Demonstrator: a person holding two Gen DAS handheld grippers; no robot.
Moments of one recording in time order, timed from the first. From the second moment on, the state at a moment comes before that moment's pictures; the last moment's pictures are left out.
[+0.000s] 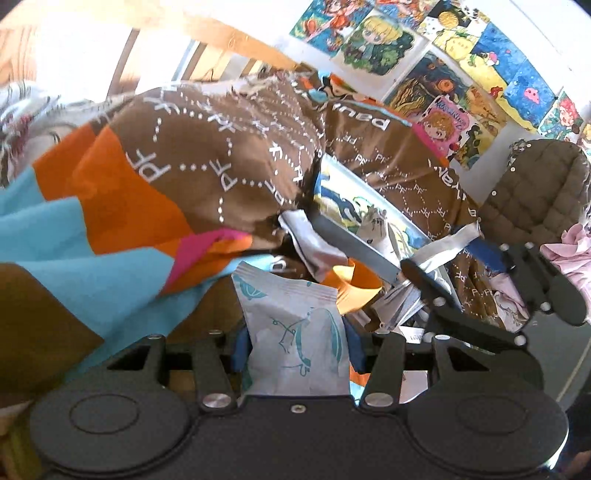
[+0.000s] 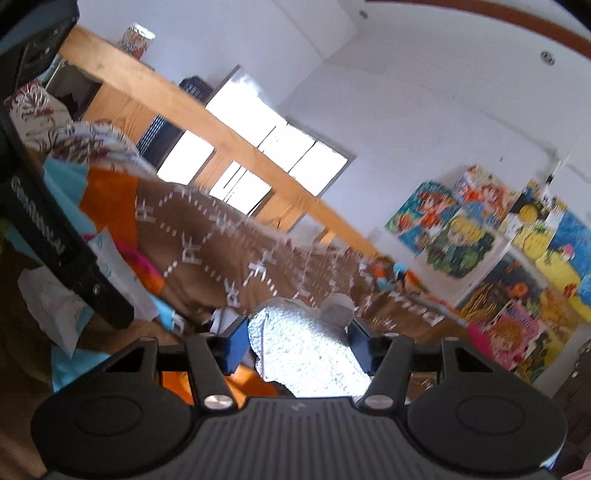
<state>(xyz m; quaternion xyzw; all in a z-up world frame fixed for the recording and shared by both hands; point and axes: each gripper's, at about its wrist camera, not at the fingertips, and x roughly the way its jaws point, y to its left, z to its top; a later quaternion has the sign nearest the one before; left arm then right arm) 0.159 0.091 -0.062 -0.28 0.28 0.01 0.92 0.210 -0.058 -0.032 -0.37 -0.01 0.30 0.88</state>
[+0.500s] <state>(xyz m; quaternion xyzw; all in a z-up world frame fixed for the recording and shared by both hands) 0.192 0.042 0.004 -0.20 0.21 -0.01 0.96 0.222 -0.126 0.014 -0.27 -0.03 0.25 0.93</state>
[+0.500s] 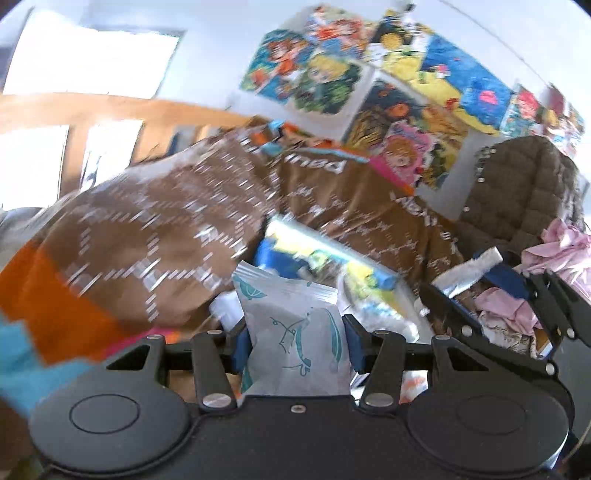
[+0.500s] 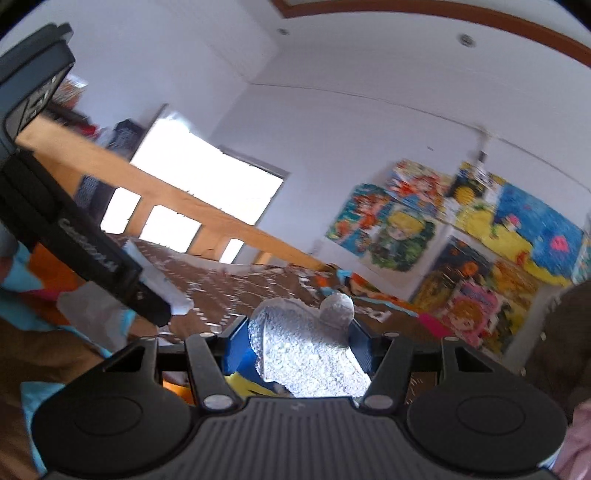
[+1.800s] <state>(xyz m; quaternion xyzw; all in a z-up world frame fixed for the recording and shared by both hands) 0.506 -0.081 -0.056 -0.14 0.36 -0.10 0.92 0.480 -0.295 -0.033 0.11 0.25 0.17 0.95</state>
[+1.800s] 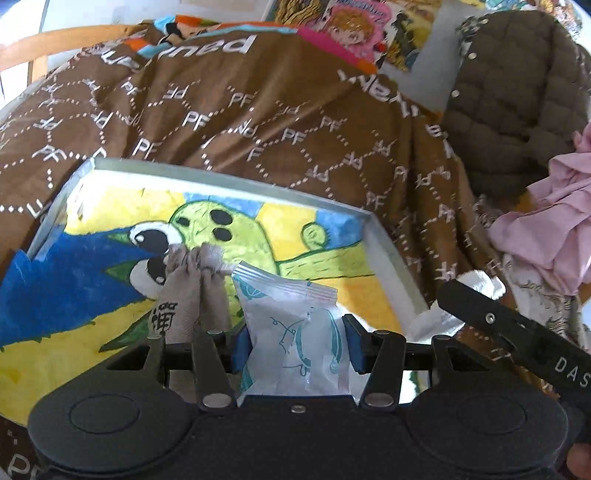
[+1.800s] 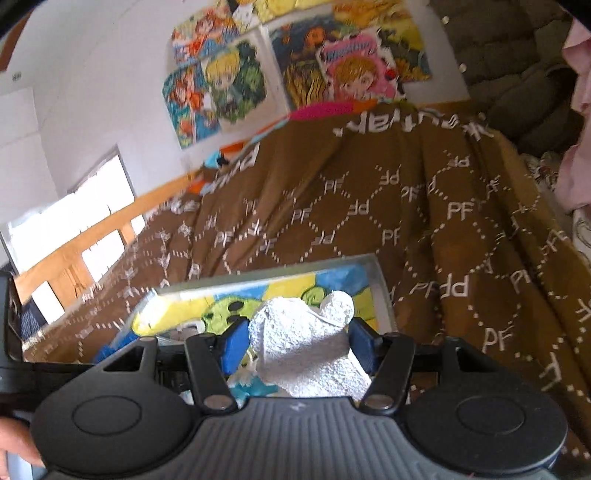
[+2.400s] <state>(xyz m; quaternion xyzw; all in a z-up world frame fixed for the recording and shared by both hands) 0.495 -0.078 -0.073 -0.12 0.37 -0.08 0.92 0.493 -0.305 -0.038 0.15 0.28 0.15 0.94</state>
